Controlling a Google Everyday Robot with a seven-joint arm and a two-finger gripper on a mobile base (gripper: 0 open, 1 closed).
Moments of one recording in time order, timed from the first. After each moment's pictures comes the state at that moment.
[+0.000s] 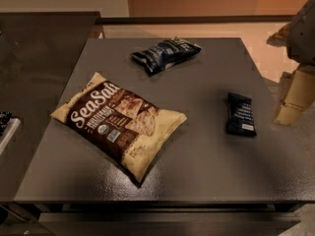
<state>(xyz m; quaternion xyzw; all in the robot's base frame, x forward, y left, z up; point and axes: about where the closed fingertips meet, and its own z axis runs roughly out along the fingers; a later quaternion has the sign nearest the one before) 0.438 -0.217 0.976 -0.60 0.78 -0.03 0.16</state>
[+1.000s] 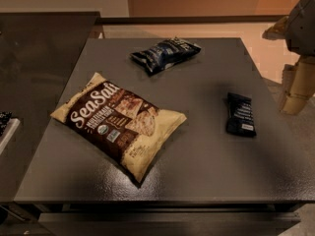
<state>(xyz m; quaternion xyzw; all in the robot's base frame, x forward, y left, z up) 0.459 -0.228 0.976 -0.64 0.75 -0.04 0.15</state>
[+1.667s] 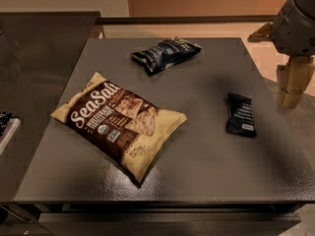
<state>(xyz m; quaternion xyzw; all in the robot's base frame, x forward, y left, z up) 0.492 -0.234 0.952 -0.71 0.69 -0.04 0.12</state>
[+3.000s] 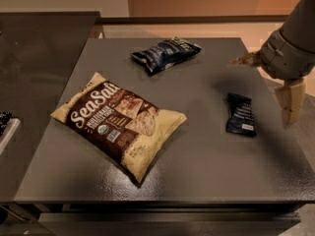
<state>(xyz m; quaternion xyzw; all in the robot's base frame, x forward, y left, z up) 0.495 -0.234 0.893 -0.84 0.54 0.00 0.11</state>
